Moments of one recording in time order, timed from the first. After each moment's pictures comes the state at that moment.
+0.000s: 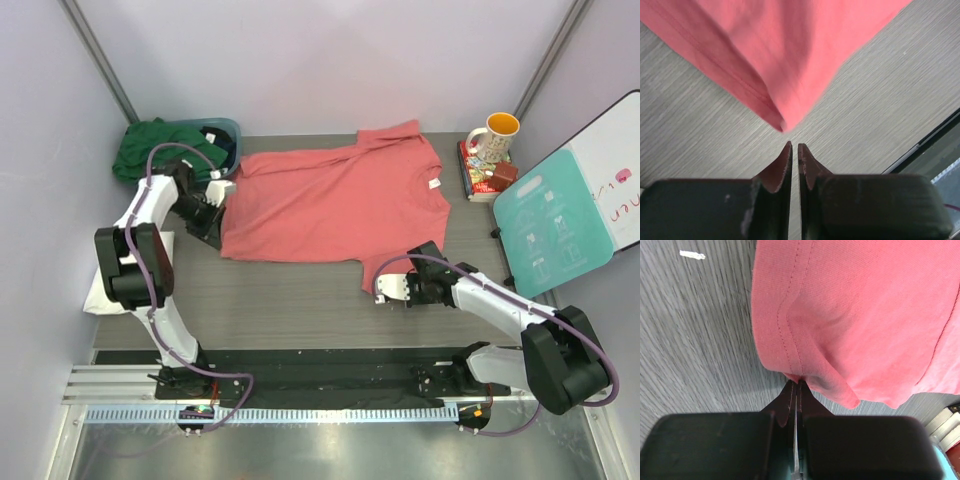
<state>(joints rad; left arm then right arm) 0.11 1.84 1.47 -1.13 0.50 0.67 0.44 1.21 0.52 -0.49 0.04 -1.20</state>
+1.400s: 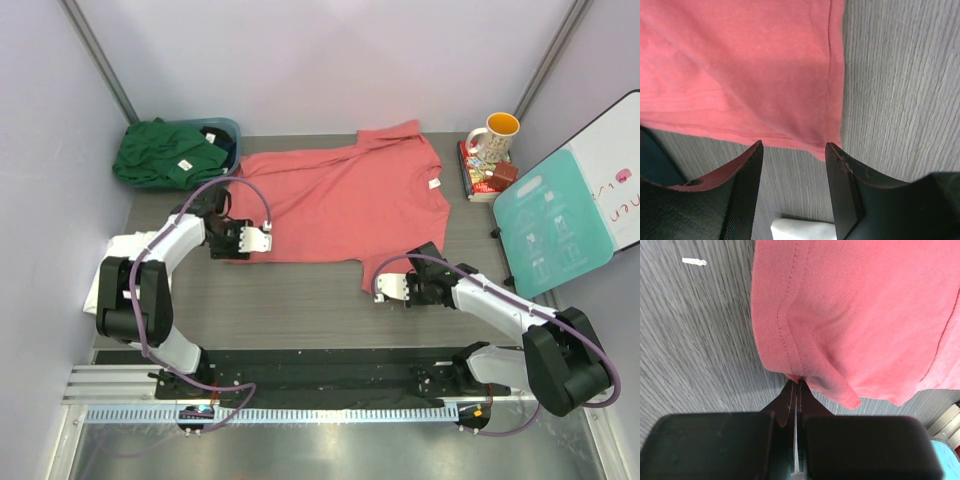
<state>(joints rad) -0.13 1.58 1.04 -0.68 0.27 1.51 0.45 1.20 0.52 -0.50 0.04 -1.15</state>
